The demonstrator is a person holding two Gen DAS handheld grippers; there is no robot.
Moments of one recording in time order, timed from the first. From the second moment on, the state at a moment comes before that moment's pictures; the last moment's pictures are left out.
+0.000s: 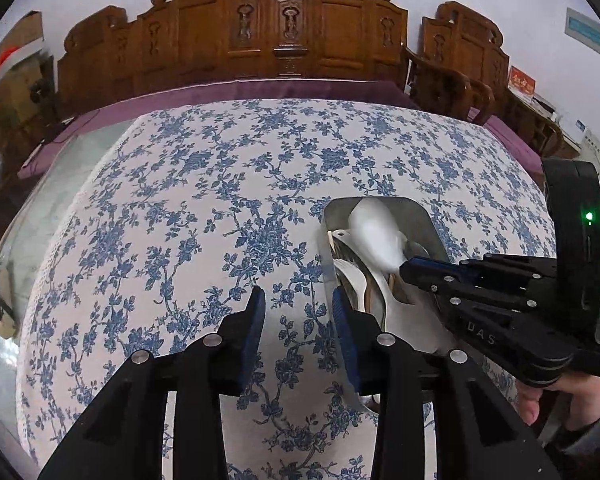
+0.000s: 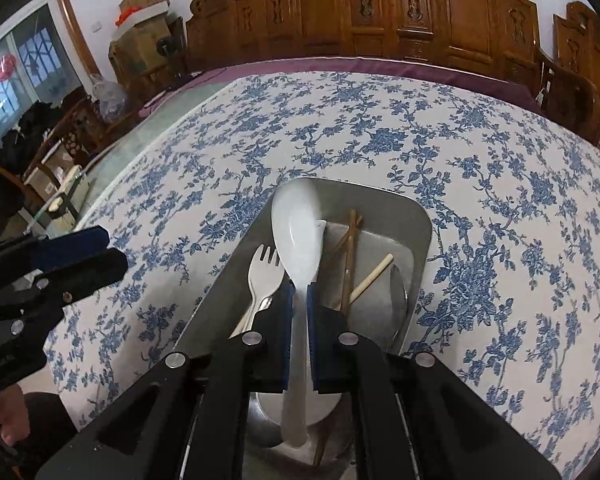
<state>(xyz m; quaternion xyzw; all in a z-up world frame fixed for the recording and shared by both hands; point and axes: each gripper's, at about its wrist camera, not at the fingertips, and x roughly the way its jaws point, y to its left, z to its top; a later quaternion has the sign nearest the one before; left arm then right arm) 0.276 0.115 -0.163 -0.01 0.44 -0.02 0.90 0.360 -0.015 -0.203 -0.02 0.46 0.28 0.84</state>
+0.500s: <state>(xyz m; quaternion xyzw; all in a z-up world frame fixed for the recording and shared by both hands) 0.273 0.113 -0.164 -0.02 0.42 -0.01 0.91 0.341 -0.043 -0.180 -0.02 0.42 0.24 0.88</state>
